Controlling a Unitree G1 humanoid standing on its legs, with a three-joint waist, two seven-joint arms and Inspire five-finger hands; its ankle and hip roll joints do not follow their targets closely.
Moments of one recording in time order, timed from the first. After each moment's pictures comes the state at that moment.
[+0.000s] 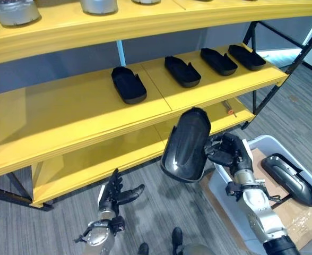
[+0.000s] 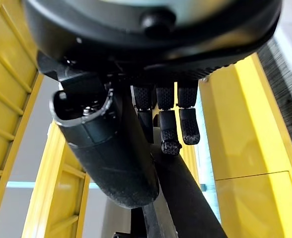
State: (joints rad) left arm 0.19 0.29 -0.13 0.26 -0.45 -0.15 0.16; right arm -0.08 -0.40 0.18 0.04 0.36 -0.12 -0.21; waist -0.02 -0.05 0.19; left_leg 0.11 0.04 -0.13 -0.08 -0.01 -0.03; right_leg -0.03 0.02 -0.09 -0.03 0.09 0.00
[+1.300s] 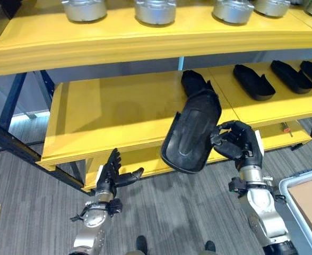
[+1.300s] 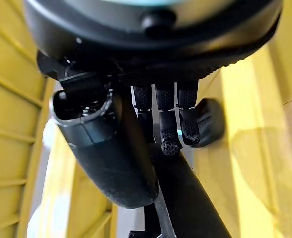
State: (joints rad) left arm 0.07 0.38 -0.16 0.23 -0.45 -0.16 0.17; right arm -0.06 -0.35 0.12 -0.13 0.32 -0.14 -0.27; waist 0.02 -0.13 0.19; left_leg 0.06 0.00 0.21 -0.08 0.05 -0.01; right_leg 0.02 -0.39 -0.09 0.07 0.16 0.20
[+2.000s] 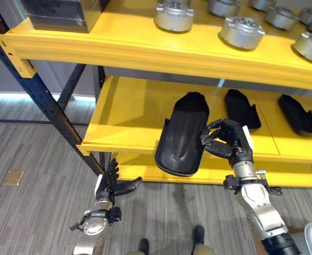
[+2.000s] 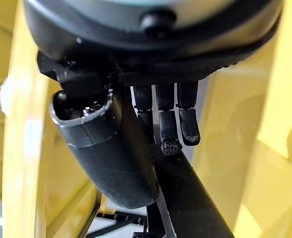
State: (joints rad) left arm 0.16 0.37 -0.13 0.23 -0.43 -0.16 0.18; right arm -0.18 -0.41 0.23 -0.05 0.28 -0.12 -0.23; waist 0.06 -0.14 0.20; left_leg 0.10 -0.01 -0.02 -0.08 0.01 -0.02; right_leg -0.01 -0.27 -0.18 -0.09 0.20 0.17
